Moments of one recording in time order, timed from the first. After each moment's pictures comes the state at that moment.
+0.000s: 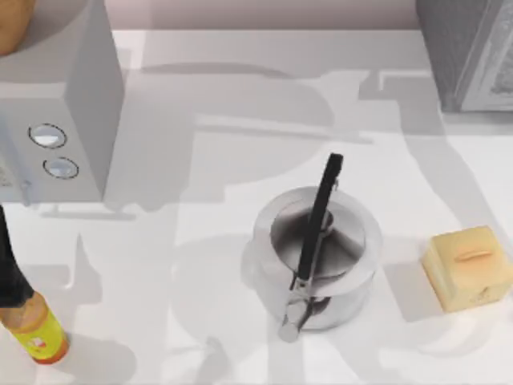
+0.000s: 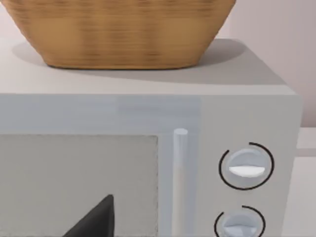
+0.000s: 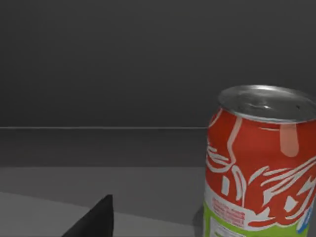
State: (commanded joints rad) left arm 0.00 0.00 0.00 0.00 0.00 0.00; right arm 0.34 1.40 1.67 -0.27 0.36 0.01
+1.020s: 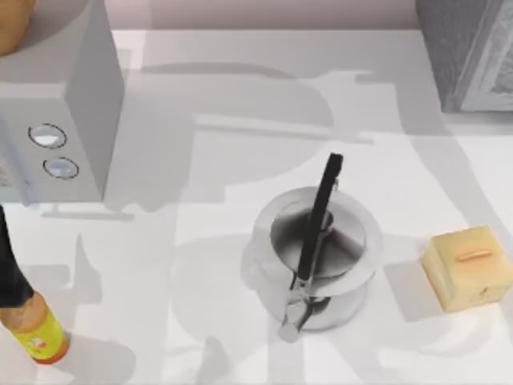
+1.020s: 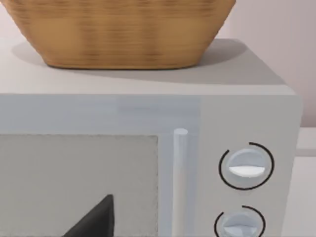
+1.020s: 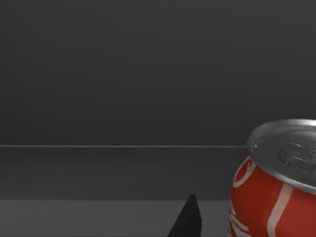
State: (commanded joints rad) left arm 0.00 0.00 0.00 0.00 0.00 0.00; right arm 0.29 1.52 1.77 -0.24 0.32 0.01
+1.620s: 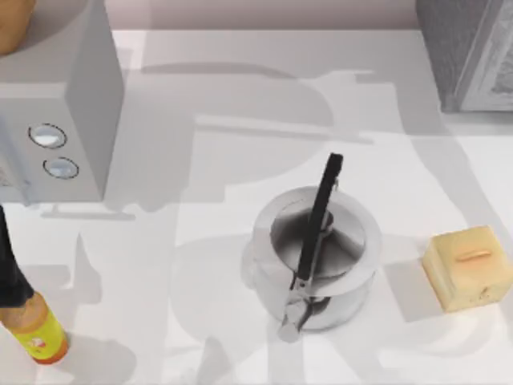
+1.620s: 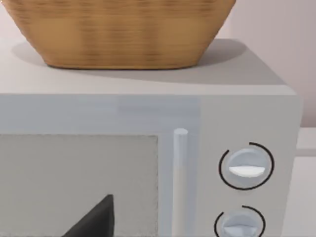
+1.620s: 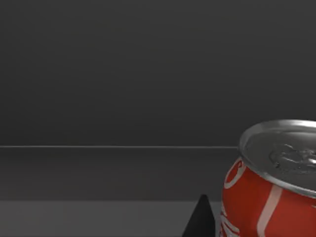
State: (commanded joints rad) left arm 0.00 0.00 0.00 0.00 0.00 0.00; right arm 0.29 1.52 1.77 -0.24 0.32 0.01
